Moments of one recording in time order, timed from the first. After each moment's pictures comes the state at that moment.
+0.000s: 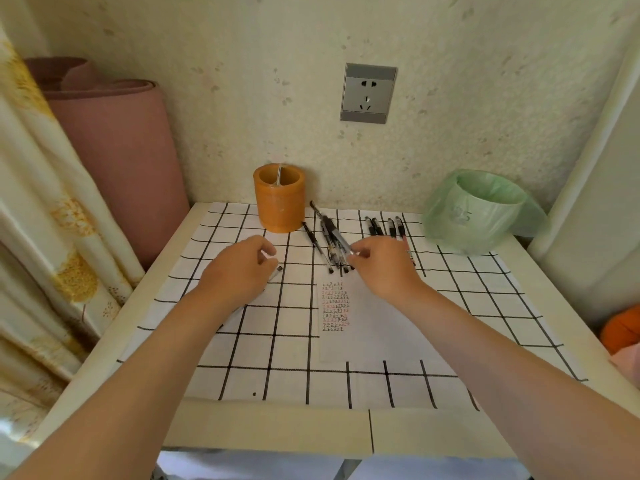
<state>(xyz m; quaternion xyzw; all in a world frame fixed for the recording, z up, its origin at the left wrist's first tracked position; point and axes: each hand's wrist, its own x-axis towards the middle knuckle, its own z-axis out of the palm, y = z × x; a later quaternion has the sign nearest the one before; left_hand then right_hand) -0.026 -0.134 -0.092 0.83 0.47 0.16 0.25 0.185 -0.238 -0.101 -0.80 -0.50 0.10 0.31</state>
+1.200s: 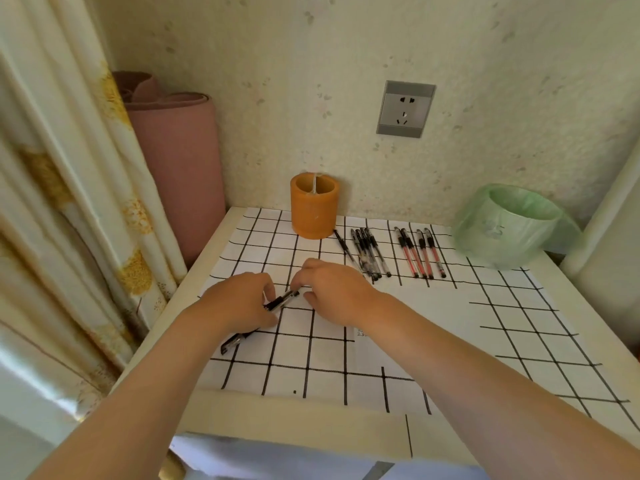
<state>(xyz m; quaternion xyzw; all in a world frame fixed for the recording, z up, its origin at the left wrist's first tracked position) -0.092 -0.126 -0.102 0.87 0.46 -0.03 0.17 0.092 -0.193 -0.113 -0.64 -0.76 0.06 0.10</state>
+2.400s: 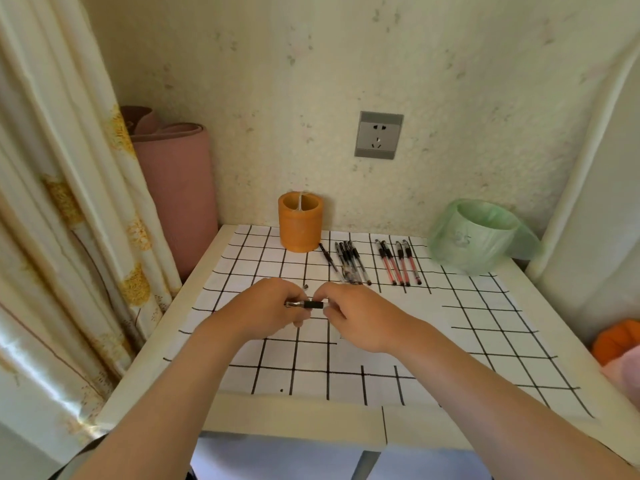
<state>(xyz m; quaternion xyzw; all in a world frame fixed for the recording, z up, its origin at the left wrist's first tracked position) -0.059 -0.167 -0.078 0.89 0.34 0.06 0.30 0.115 -0.274 -0.086 -0.67 -0.72 0.11 0.18</state>
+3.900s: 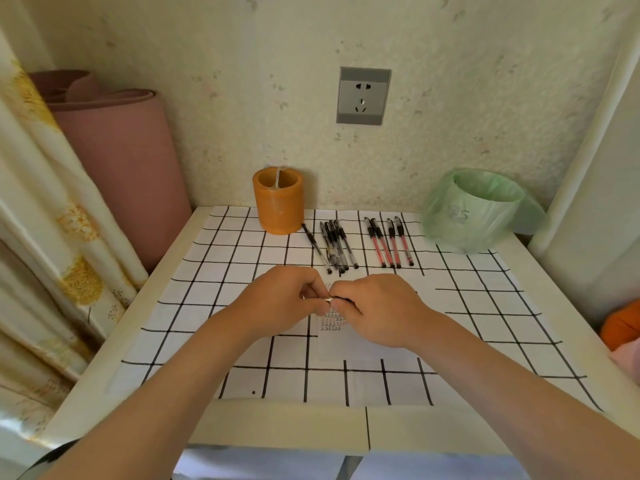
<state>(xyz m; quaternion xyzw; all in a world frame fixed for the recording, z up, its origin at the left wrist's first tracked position) -0.004 -0.182 -0.093 0.88 0.30 0.10 0.36 0.167 -0.289 -0.108 -0.66 -0.74 -0.03 0.12</state>
